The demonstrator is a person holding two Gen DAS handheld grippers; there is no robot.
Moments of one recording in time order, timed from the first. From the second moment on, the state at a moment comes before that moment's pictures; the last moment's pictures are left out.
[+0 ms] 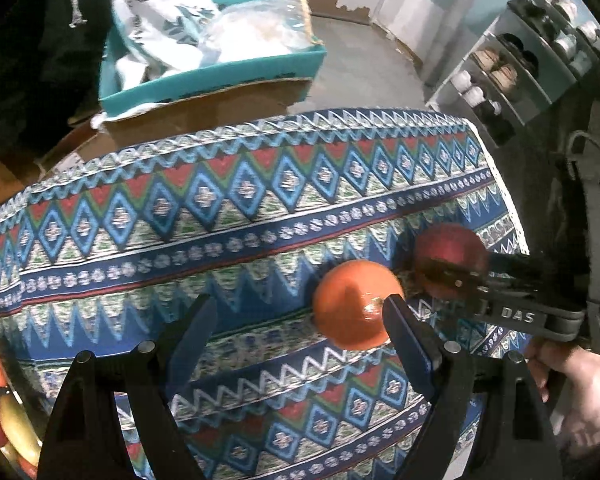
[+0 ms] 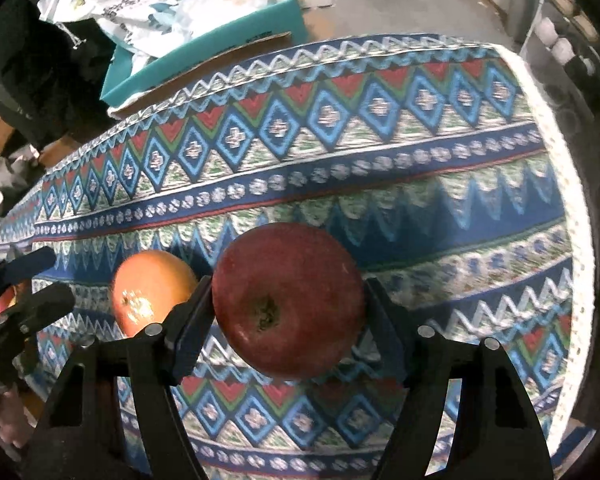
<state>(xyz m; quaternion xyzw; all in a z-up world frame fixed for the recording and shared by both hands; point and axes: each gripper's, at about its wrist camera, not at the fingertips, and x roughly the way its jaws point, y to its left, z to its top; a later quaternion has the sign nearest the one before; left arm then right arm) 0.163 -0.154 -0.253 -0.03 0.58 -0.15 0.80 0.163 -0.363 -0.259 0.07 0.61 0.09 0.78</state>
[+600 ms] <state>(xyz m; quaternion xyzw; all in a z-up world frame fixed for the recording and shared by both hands) 0.170 -0.207 -0.296 -0.01 0.62 -0.17 0.76 0.134 -0.417 -0.265 0.07 0.63 0.07 0.77</state>
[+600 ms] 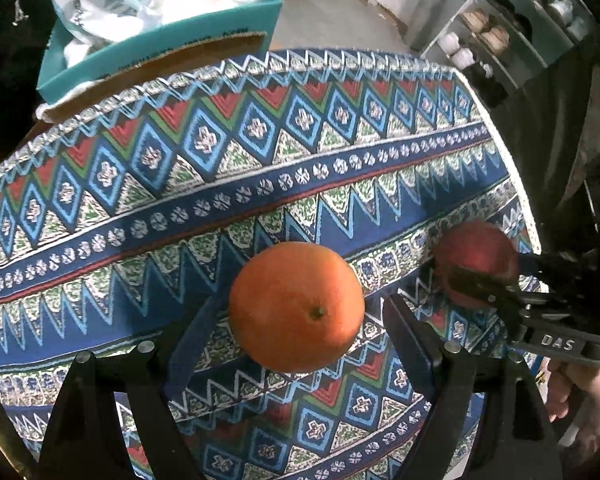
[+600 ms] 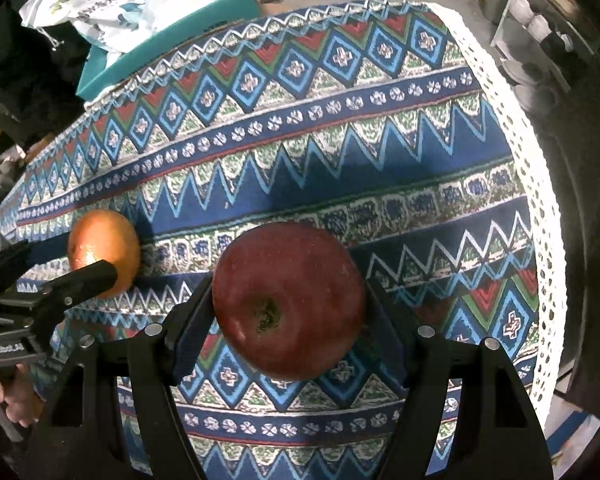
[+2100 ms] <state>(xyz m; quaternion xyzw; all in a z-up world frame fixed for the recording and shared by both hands) 0.123 -0.145 -0.234 -0.01 0.56 -0.17 0.81 0.130 -0.344 -0.199 0.03 0.56 0.14 0.81</state>
